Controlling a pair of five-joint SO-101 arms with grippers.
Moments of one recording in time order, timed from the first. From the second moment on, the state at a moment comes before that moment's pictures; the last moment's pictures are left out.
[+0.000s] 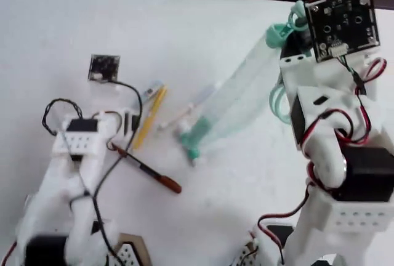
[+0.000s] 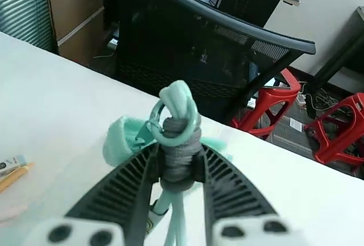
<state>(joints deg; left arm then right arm) -5.1 -25.0 53.5 40.9 -2.4 -2.2 -33.5 -18.7 81.1 21.9</state>
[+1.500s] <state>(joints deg) 34.2 -77.0 57.9 51.4 2.5 -14.9 -58.4 15.3 79.1 21.9</state>
